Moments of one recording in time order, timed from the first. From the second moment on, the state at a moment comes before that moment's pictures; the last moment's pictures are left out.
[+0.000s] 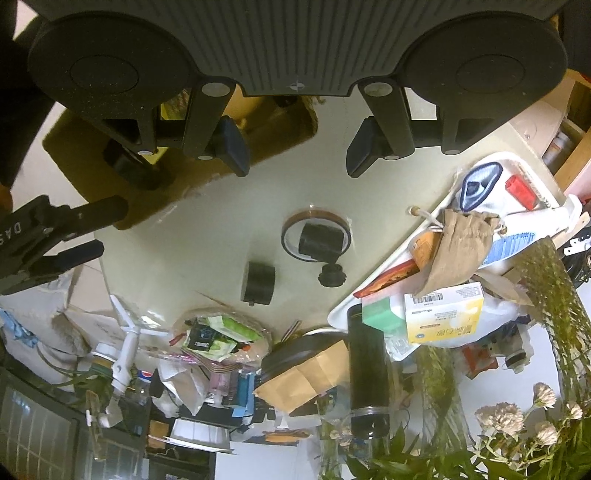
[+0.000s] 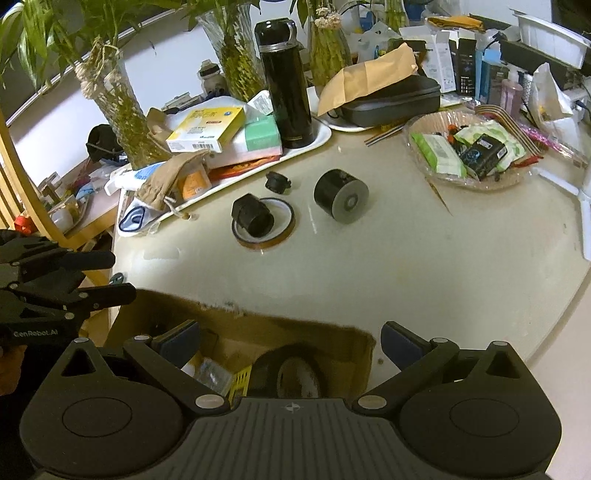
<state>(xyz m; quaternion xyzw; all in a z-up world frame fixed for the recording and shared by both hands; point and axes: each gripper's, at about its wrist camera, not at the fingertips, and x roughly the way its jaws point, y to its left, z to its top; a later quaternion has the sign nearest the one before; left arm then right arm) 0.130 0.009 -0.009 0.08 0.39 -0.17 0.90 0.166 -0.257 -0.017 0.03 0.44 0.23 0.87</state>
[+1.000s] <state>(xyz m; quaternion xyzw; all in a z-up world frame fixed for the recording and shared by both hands) 0.228 0.005 -0.042 0.09 0.37 -0.20 0.90 0.257 -0.257 -0.035 0.03 0.40 0.27 0.88</state>
